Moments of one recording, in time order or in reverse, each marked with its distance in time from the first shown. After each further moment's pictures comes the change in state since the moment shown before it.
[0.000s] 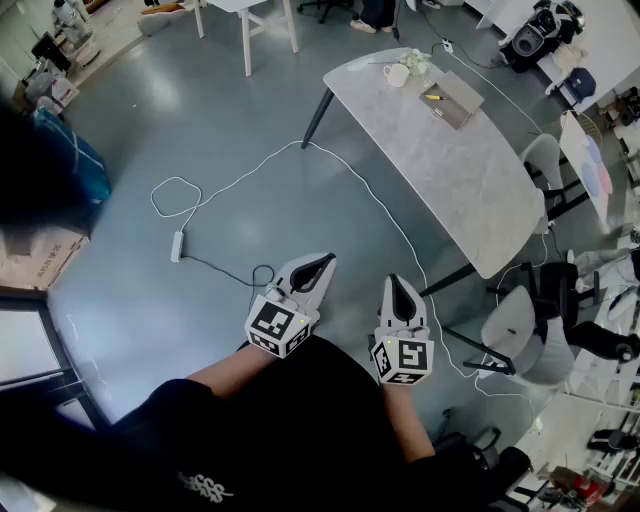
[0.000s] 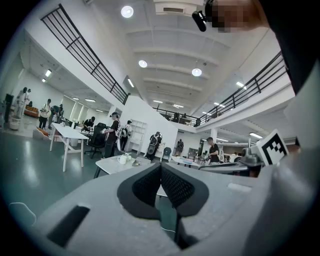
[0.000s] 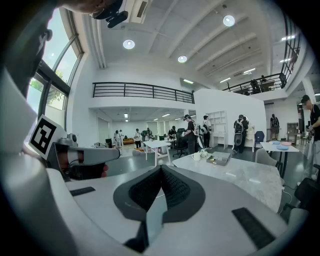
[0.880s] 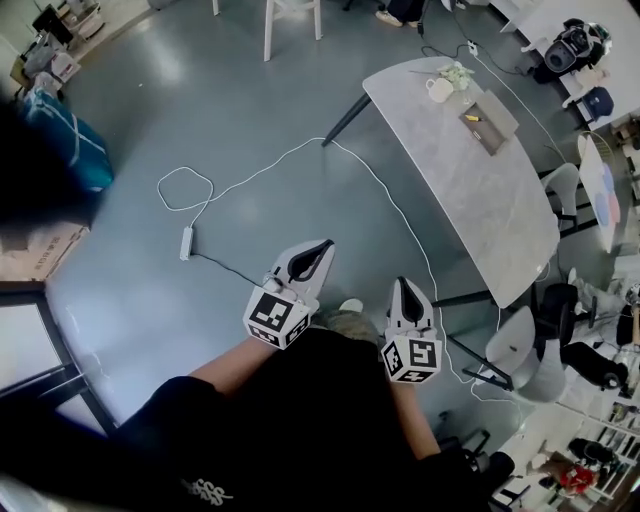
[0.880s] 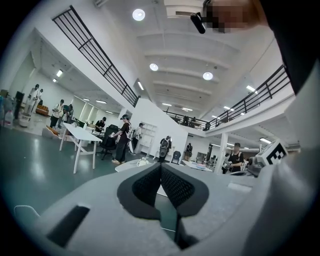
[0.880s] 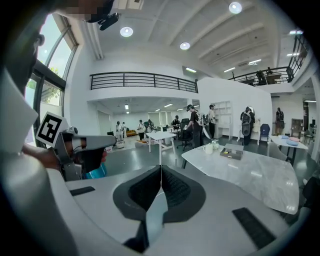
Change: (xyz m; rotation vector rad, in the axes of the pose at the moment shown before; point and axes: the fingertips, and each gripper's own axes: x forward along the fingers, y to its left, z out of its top) left arm -0.009 0.203 0.044 -0.038 -0.031 0.076; right arm 0.151 0.080 0.004 0.023 0.110 0.018
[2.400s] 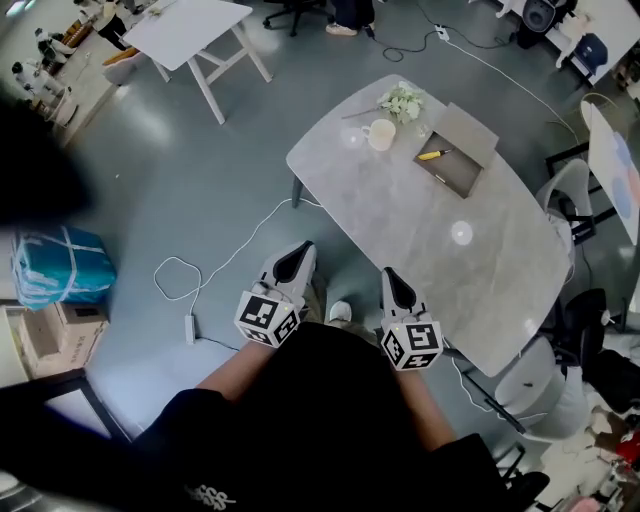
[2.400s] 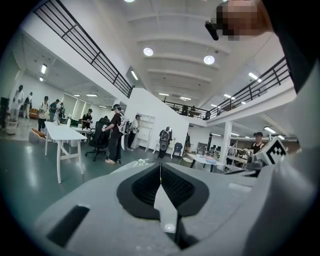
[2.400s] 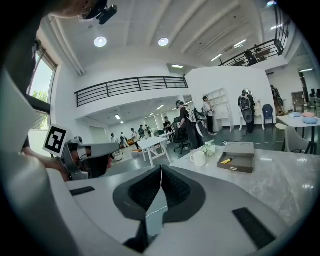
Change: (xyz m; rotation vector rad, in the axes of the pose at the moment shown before) left arm 0.436 0.075 0.006 0.052 0.113 -0.013; right arm 0.281 -0.314 0.091 0.180 -0.024 0.061
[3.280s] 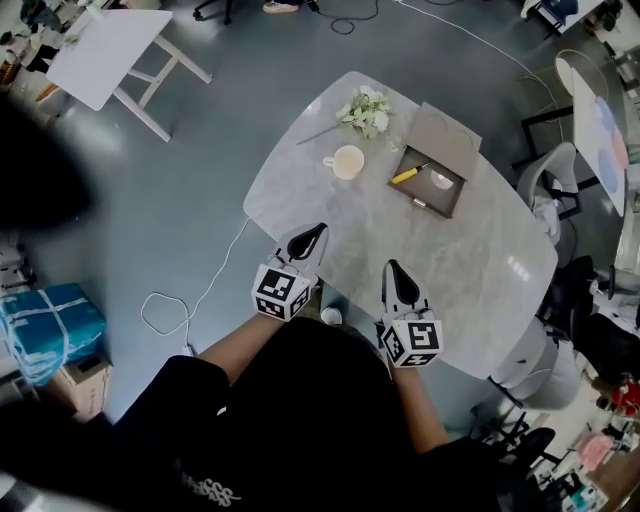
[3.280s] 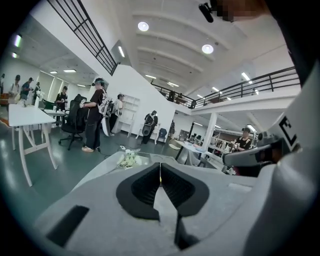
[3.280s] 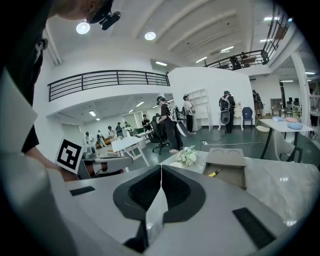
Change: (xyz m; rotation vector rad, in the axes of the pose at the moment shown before) left arm 0.275 0.080 -0.032 0.001 0.195 -0.253; right arm 0.156 -0.138 0.069 0.059 0.025 -0.254
